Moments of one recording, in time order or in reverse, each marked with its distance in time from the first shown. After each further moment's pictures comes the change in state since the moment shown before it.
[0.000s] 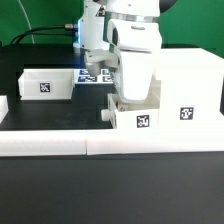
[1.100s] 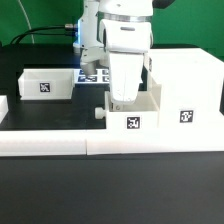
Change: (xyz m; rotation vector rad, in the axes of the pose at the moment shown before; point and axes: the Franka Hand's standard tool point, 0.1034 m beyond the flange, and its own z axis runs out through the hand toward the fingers) arm -0.004 -0.006 -0.001 0.051 0.030 0.075
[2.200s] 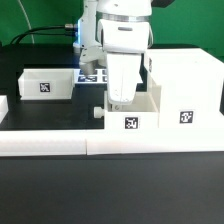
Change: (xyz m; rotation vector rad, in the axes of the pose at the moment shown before) arm -0.003 0.000 -0.001 0.012 0.008 0.024
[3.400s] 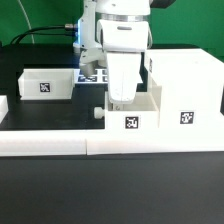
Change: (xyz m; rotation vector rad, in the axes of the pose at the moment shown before) arm 0.002 0.001 0.001 -0.022 0.015 -0.009
